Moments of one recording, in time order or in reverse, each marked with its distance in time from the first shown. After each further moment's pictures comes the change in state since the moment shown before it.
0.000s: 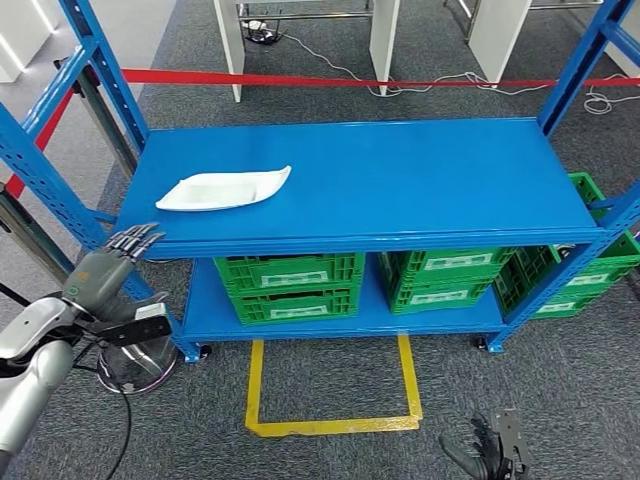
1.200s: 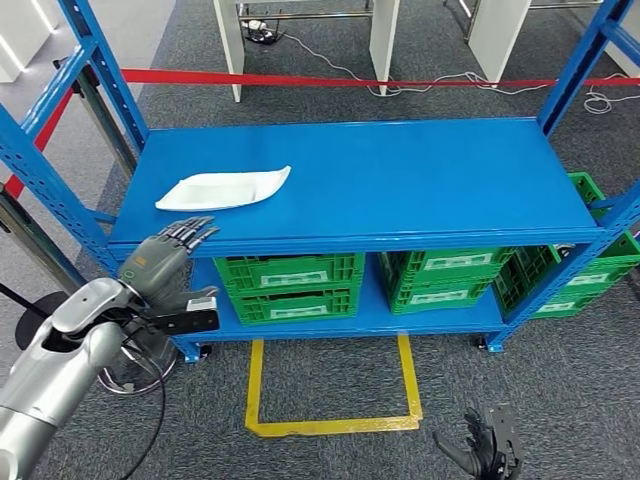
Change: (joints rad) left arm -0.128 -0.105 -0.172 0.084 -0.020 -0.027 0.035; right arm -0.018 0.018 0.008 0.000 -0.003 -0.004 0.017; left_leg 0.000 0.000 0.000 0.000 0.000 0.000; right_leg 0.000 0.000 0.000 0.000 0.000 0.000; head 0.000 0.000
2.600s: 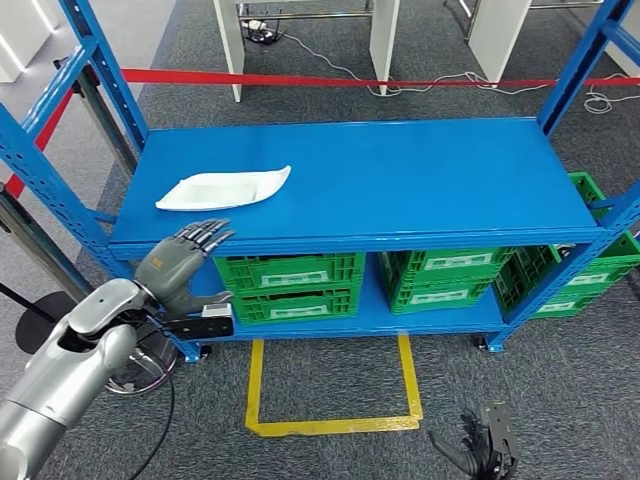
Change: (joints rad) left arm -0.016 -0.011 -0.075 0.010 0.008 0.035 0.019; right arm 0.000 0.010 0.020 0.000 -0.021 -0.028 0.023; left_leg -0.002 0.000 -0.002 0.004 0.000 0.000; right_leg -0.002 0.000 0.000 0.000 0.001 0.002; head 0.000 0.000
